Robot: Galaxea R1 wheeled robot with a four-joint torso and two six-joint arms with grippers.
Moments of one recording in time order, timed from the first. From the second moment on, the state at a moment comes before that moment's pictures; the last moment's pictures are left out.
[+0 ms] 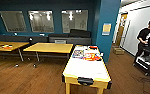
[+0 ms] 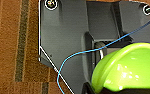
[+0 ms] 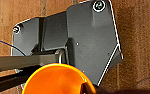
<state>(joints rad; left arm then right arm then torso) 1.52 3.02 -2.75 -0.02 0.00 -0.03 -1.56 2.87 -2.56 -0.08 0.11 0.14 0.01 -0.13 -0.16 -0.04</state>
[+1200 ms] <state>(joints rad) 1.52 3.02 -2.75 -0.02 -0.01 -0.03 -1.56 2.87 -2.56 -0.09 0.10 0.14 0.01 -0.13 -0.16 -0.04</state>
